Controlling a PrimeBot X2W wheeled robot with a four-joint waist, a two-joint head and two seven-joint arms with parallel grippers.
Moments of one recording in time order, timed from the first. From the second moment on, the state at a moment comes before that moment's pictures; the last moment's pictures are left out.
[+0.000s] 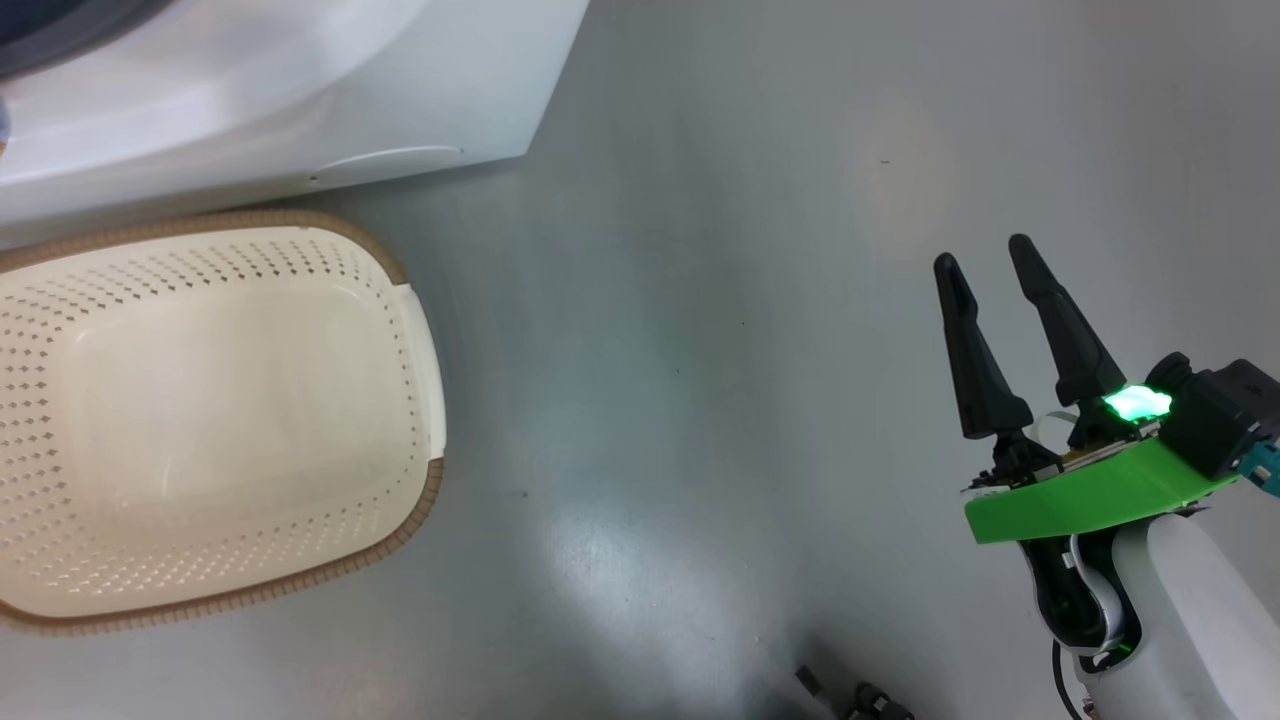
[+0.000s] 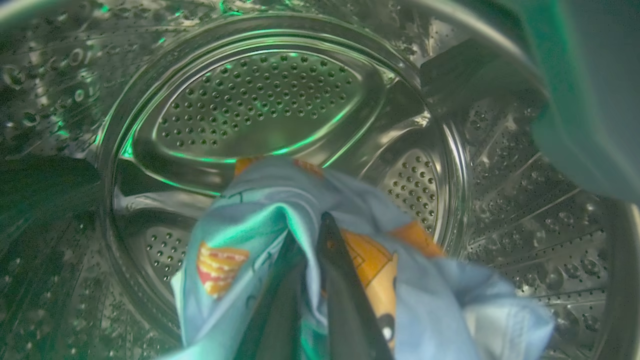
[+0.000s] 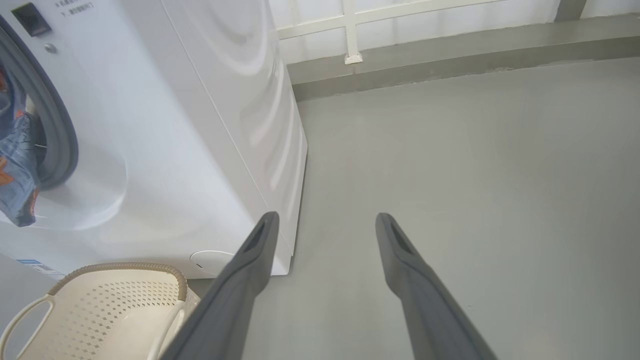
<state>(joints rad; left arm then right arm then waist) -1.40 0.39 -0.03 0.68 -0.15 0.00 -0.26 -0.32 -0.20 0.21 0.08 0.51 0.13 -0.25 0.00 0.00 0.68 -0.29</state>
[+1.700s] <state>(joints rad) -0.82 0.20 0.13 0.67 -0.22 -0.09 -0.26 -0.25 -0.26 0.19 0.09 0.50 0.13 -0.25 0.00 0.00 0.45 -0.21</state>
